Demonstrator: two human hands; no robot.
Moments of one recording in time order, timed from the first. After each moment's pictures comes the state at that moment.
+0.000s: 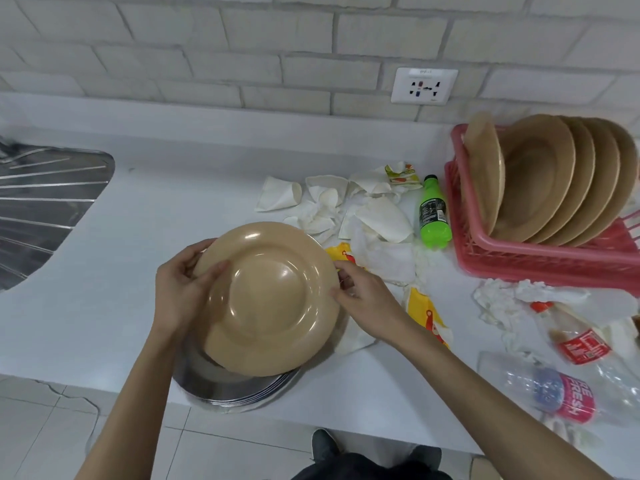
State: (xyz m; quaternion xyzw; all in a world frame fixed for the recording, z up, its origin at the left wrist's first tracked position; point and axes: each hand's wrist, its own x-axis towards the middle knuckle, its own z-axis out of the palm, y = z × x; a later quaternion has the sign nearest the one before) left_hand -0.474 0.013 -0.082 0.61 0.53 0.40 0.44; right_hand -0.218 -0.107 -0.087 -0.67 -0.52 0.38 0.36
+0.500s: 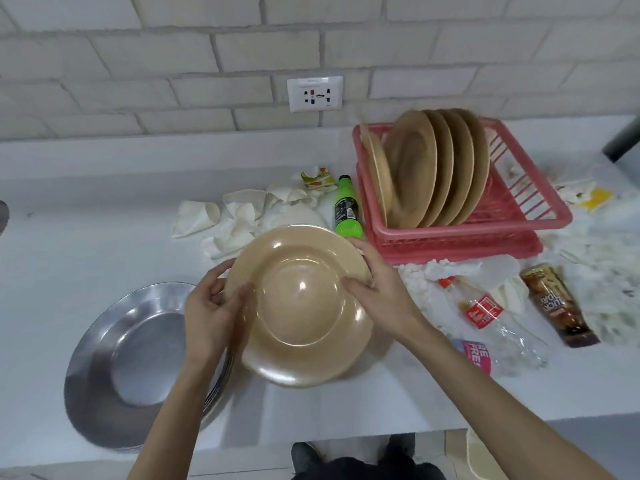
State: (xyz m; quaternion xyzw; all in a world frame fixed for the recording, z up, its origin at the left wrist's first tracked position) left_hand -0.333 -0.061 -0.088 0.59 0.47 0.37 0.55; right_hand -0.115 -0.189 -0.055 -0.70 -0.40 0.32 0.49
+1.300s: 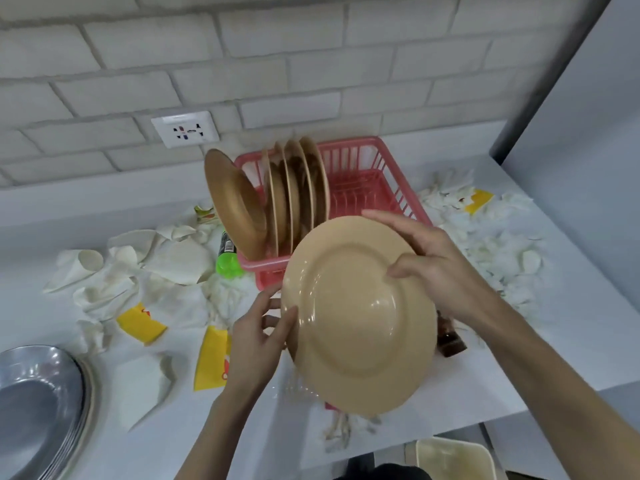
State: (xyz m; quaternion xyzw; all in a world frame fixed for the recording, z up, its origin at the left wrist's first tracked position) left_hand -0.114 -0.207 -0.081 0.71 0.38 0.27 0.53; right_hand 0.094 -0.340 0.038 -0.69 -0.39 0.33 0.52
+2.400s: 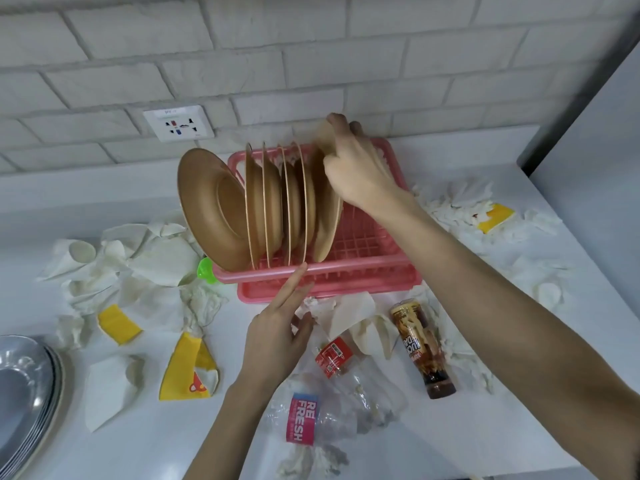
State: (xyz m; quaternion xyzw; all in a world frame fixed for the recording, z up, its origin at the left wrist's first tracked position) left_hand -0.032 -0.213 -0.102 0.88 0.33 0.20 0.28; right_hand 0.192 -0.180 0.044 -0.81 -0.51 0.04 0.29
